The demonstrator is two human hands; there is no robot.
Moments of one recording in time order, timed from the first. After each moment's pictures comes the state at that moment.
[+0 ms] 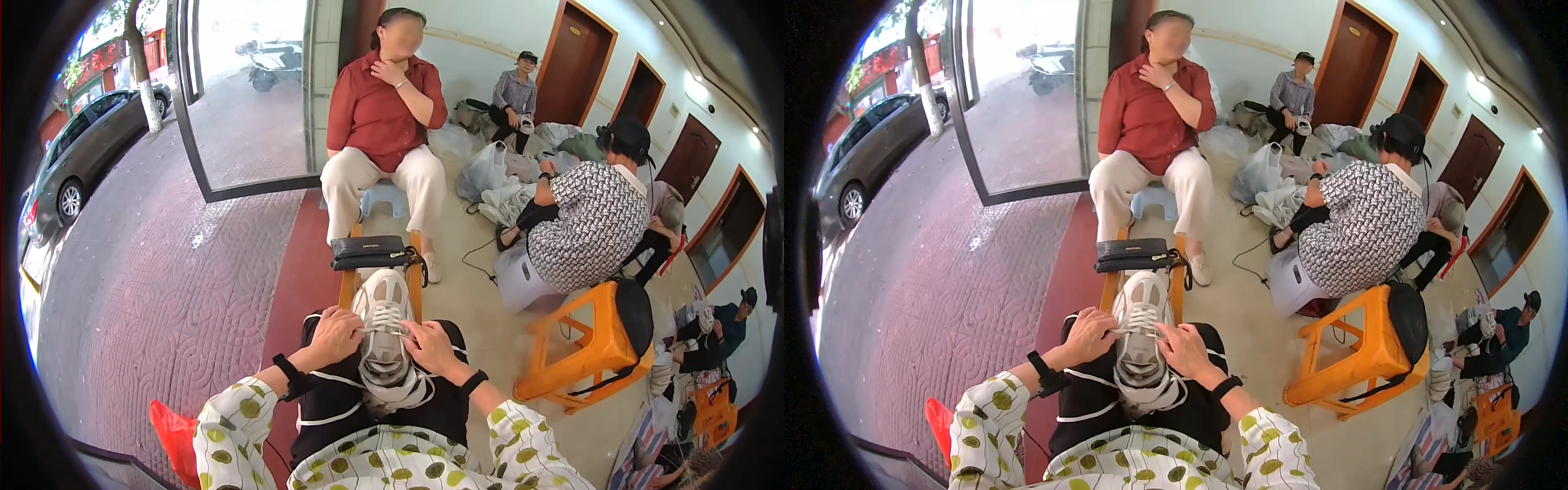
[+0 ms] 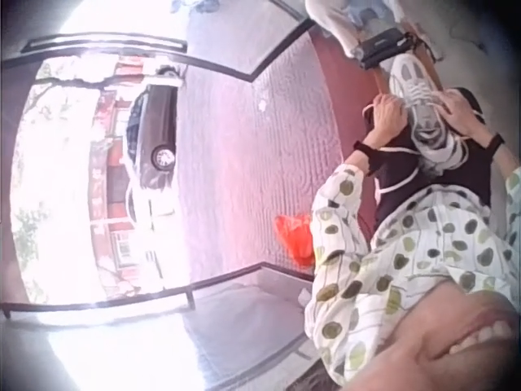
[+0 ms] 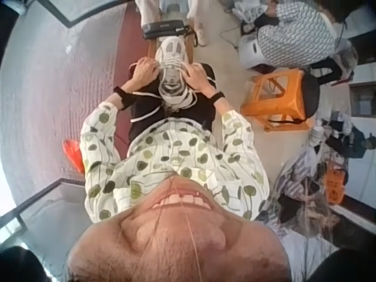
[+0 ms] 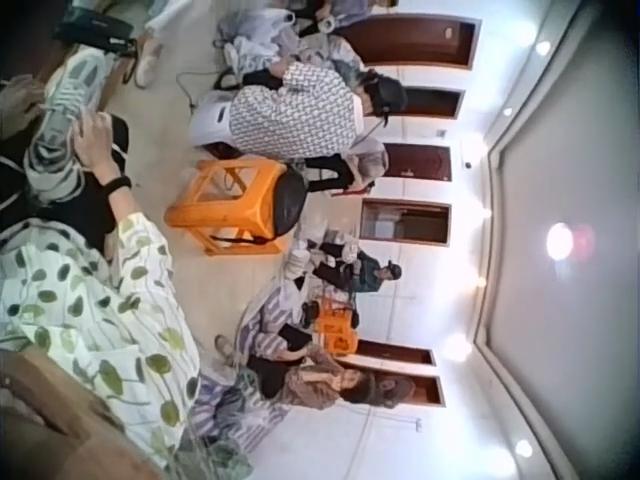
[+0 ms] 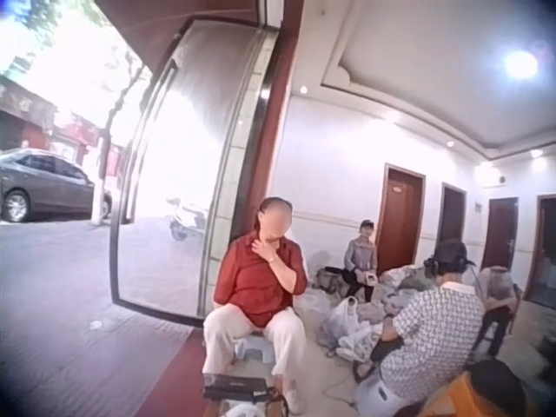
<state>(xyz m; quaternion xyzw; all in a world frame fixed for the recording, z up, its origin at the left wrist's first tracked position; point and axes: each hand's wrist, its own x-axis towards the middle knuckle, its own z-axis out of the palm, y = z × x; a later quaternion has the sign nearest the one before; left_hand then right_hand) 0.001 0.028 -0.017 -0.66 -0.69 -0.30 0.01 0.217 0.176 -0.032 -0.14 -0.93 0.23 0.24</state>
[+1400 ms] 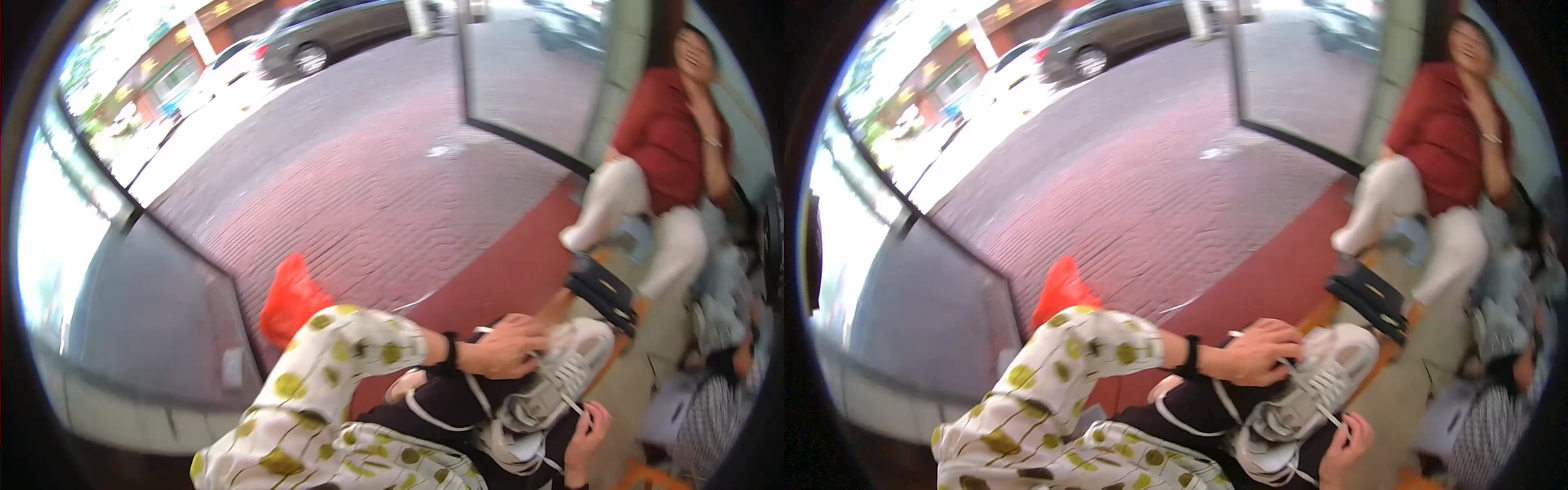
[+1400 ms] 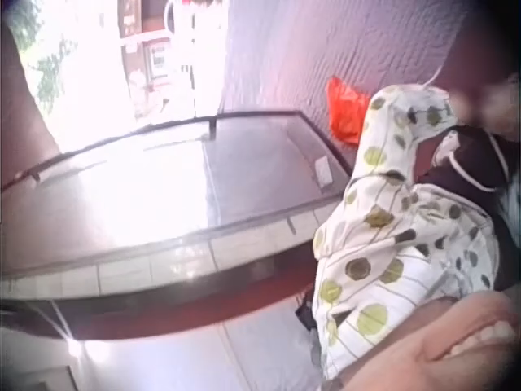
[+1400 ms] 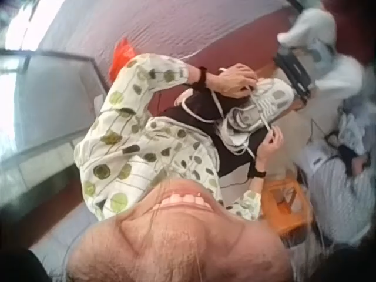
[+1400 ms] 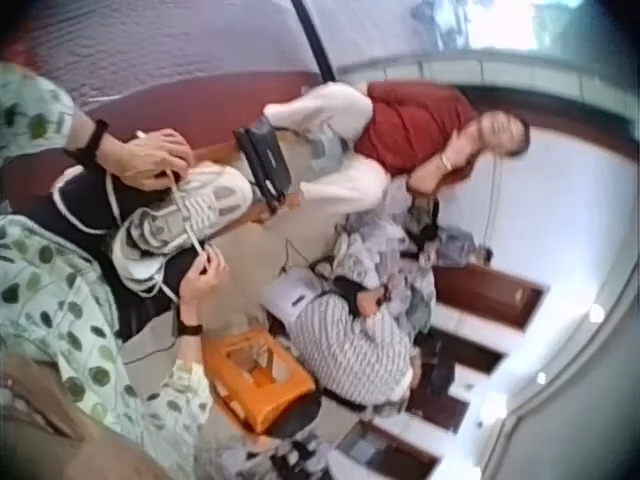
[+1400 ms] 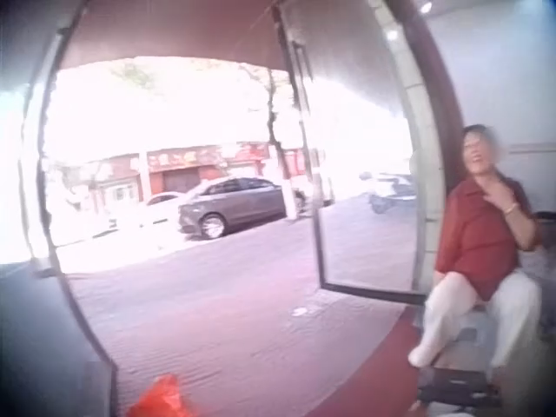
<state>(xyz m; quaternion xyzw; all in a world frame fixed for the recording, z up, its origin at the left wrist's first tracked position) -0.003 0.024 -0.026 -0.56 -0.73 -0.38 -0.02 0.247 0.221 -0.060 -0.21 -0.89 0.29 0.28</state>
